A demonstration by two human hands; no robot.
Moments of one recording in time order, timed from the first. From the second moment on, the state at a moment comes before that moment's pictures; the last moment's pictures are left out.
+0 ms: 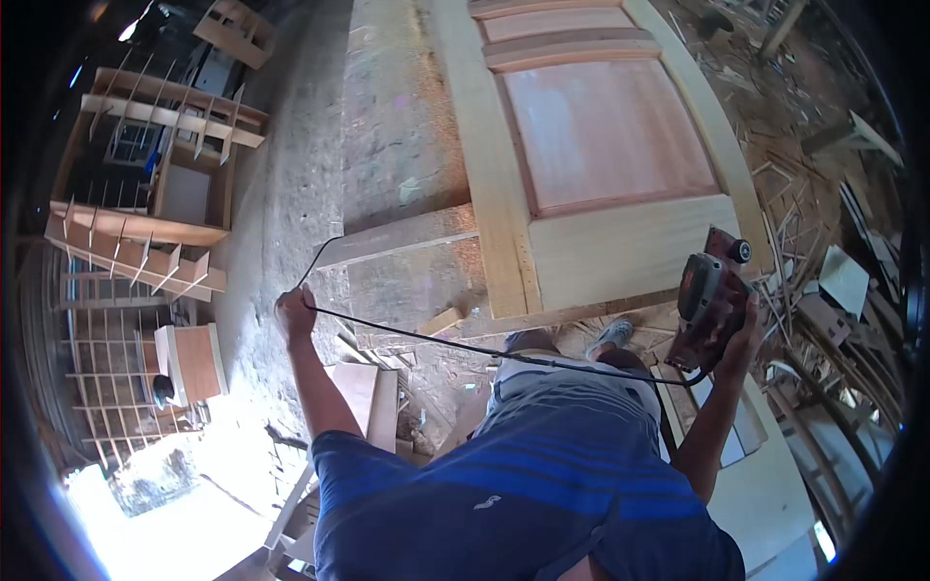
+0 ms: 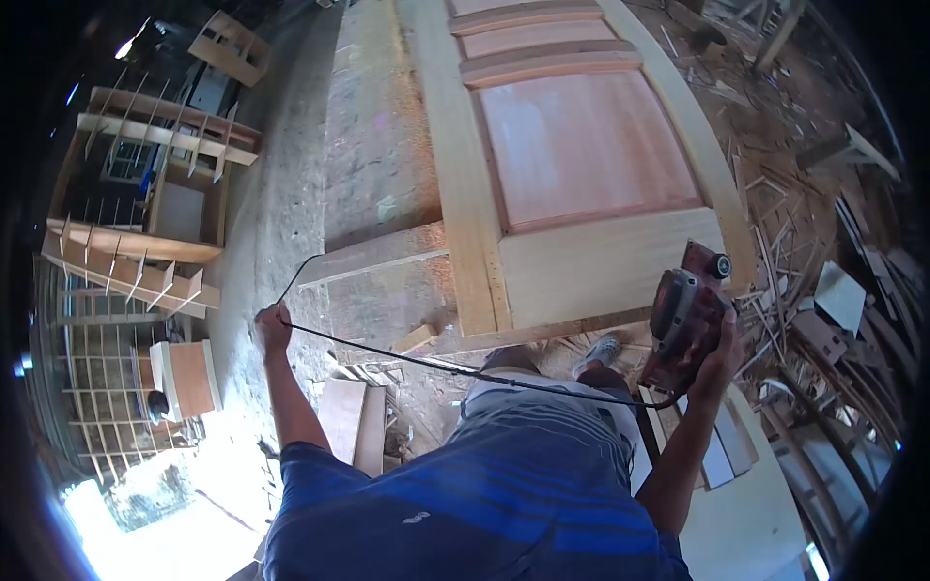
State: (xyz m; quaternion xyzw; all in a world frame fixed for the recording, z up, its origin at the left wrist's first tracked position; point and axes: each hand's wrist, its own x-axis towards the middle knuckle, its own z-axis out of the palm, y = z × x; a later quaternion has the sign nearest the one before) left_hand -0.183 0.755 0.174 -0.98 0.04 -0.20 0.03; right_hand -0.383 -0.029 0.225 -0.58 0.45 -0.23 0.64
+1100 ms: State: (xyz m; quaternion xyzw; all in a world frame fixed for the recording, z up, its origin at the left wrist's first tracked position) left_hand -0.439 0.797 0.135 -0.74 -0.37 -0.55 -0.11; right_hand -0.343 0.048 0.251 -0.73 0.33 -0.03 0.60
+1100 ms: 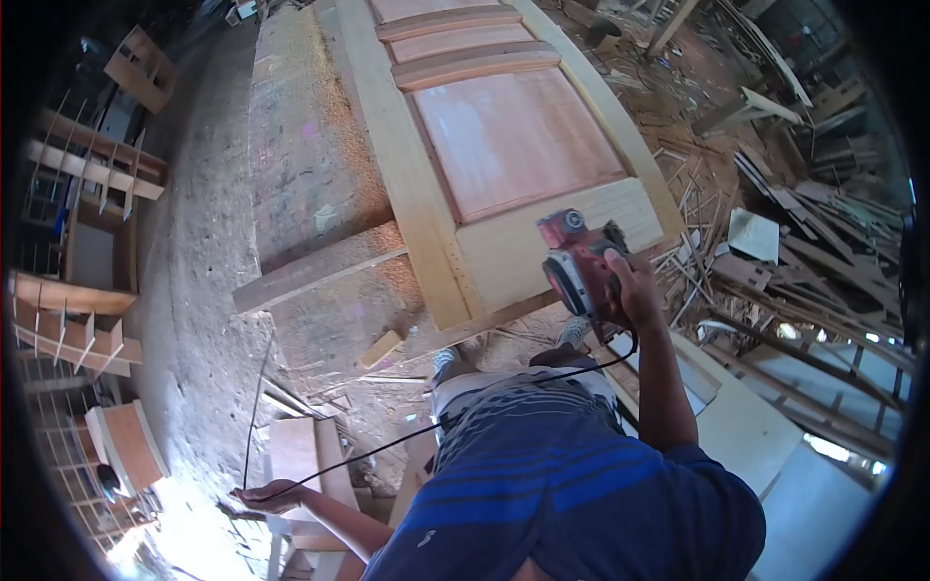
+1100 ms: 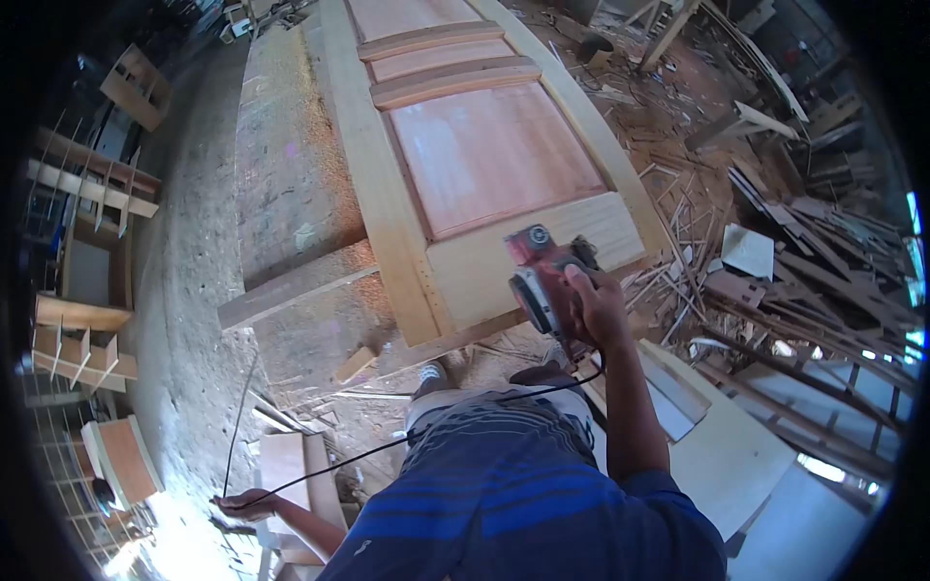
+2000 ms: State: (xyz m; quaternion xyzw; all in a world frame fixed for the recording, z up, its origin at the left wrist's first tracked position) left_hand -0.620 0.206 0.109 -0.90 -0.31 -0.29 -0.06; right_hand -0.413 -0.446 0.177 -0.77 0.14 0.20 0.58
